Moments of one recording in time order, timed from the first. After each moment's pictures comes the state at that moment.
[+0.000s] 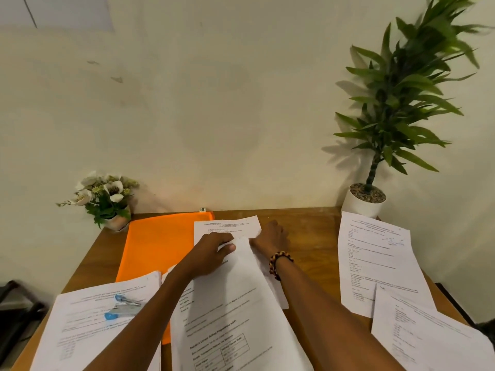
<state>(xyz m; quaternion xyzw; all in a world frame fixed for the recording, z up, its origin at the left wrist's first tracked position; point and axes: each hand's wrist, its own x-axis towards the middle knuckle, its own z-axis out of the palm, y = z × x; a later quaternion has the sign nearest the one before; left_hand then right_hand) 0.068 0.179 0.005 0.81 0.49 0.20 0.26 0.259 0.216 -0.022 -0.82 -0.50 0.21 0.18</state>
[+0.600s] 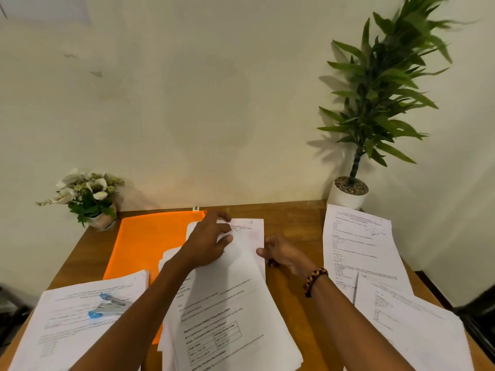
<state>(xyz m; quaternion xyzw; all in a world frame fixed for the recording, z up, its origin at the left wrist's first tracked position) 0.090 0.178 0.017 0.85 0.45 0.21 0.15 0.321 0.135 0.007 -0.65 -0.51 0.50 0.26</state>
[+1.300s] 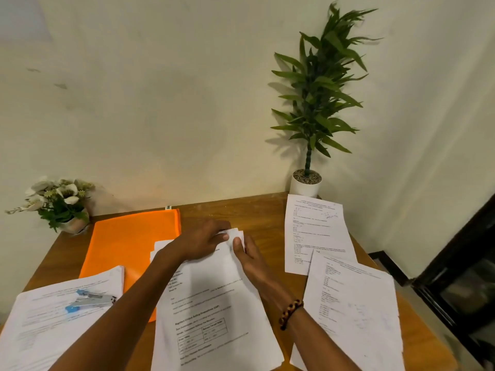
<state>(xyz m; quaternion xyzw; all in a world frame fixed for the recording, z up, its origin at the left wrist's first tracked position) 0.138 0.122 0.064 0.91 0.32 0.13 0.24 0.297 0.014 0.028 -0.57 -0.51 0.48 0.43</state>
